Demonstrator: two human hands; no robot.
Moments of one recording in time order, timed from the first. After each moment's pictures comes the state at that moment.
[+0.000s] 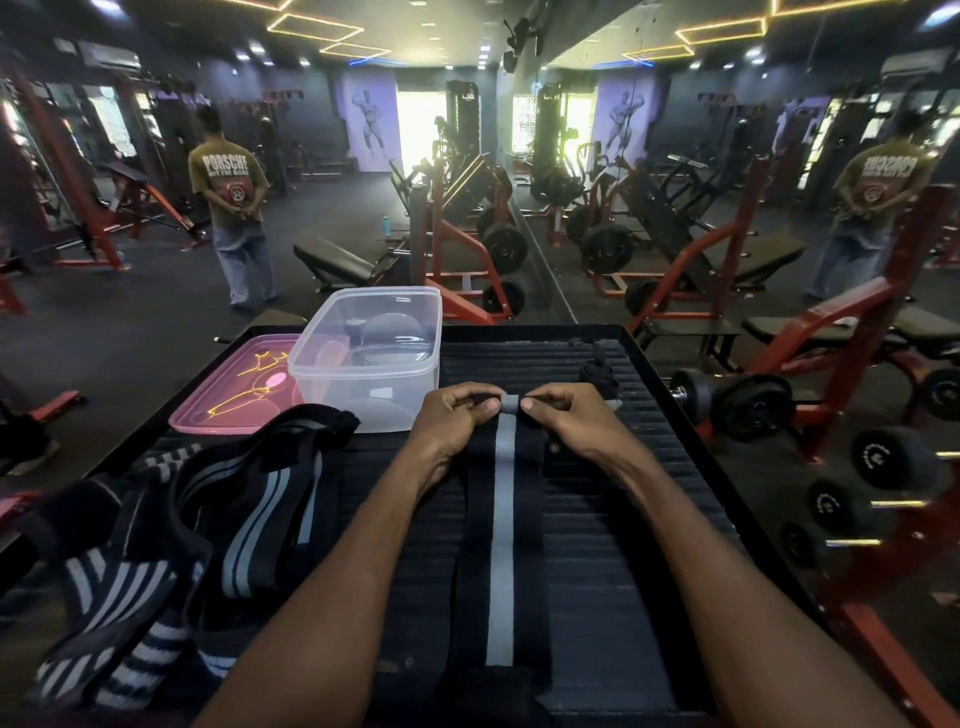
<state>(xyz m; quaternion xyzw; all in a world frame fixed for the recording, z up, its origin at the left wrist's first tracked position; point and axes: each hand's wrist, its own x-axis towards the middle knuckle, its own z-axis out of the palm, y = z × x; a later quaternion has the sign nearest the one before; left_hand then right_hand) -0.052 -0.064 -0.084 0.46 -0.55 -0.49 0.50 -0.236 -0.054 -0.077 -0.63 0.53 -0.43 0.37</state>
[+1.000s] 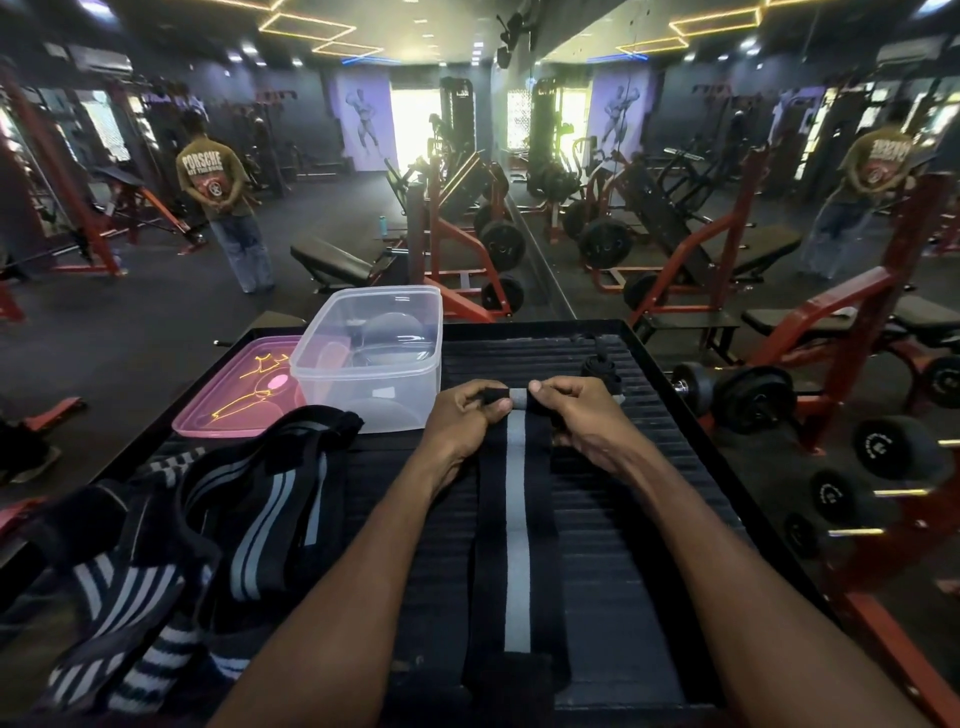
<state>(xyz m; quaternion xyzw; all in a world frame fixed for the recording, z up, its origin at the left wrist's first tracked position) -0.058 -0.064 -0.086 0.47 -0.56 -0.47 0.49 -0.230 -0.054 -0.078 -0.51 0.48 -0.49 0.52</state>
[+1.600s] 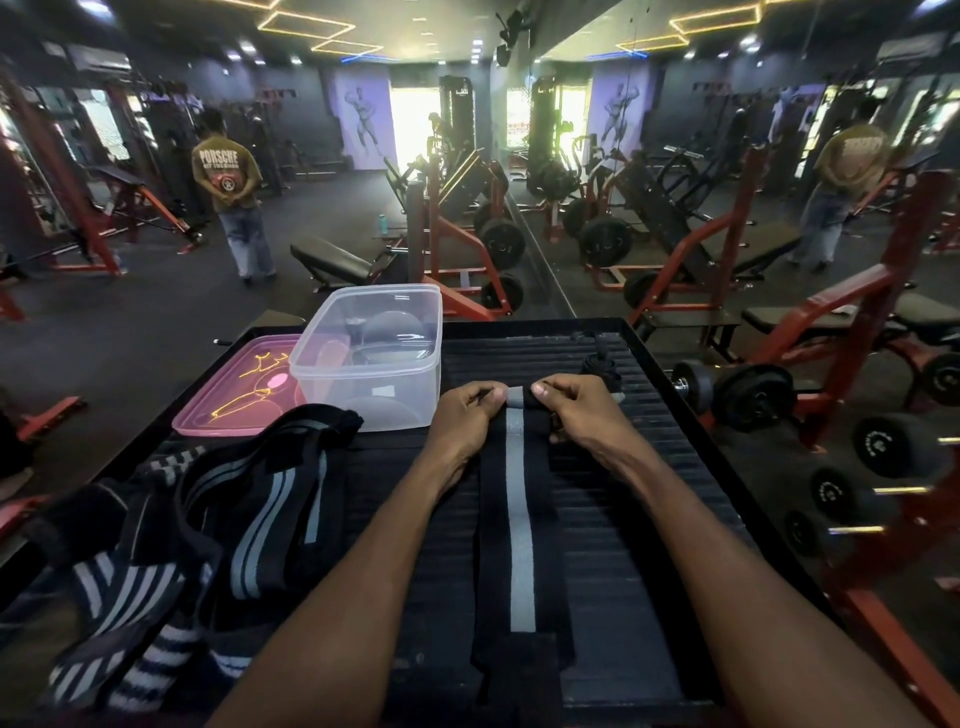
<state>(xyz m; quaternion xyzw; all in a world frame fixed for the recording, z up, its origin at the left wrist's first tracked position) -0.062 -0.069 -0.094 0.49 -0.57 -0.44 0.48 -0.230 -0.051 -0.075 -0.58 0.55 -0.46 0.39</state>
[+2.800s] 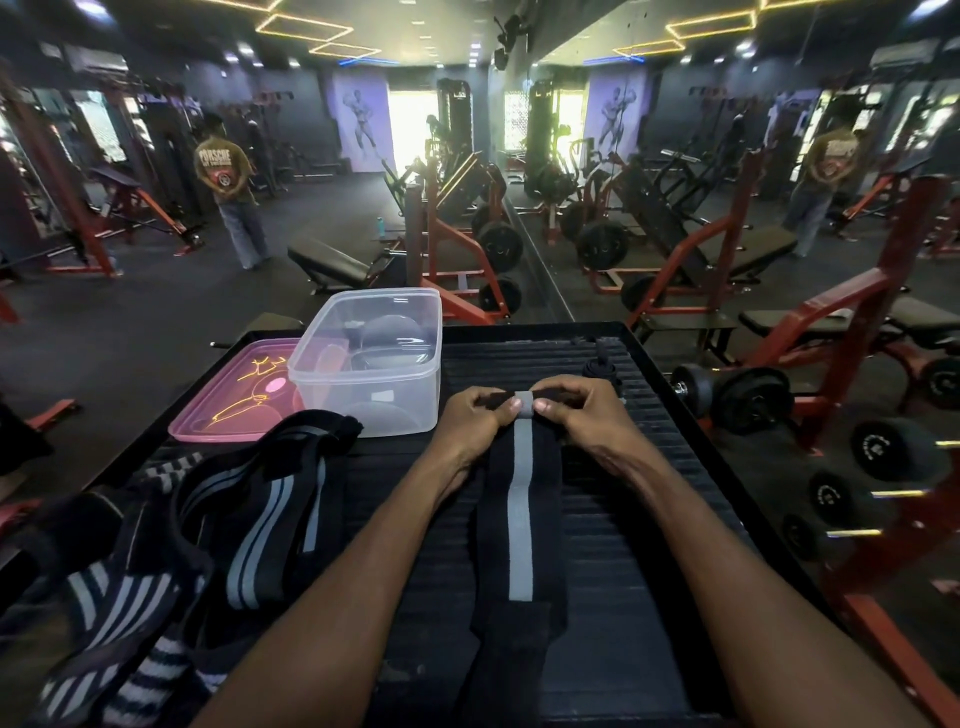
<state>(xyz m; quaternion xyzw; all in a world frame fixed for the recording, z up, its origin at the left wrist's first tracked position) -0.068 -0.064 -0.086 0.50 -0.54 -0.50 0.46 -0.236 -0.051 -0.078 -0.59 0.51 -0.50 0.39</state>
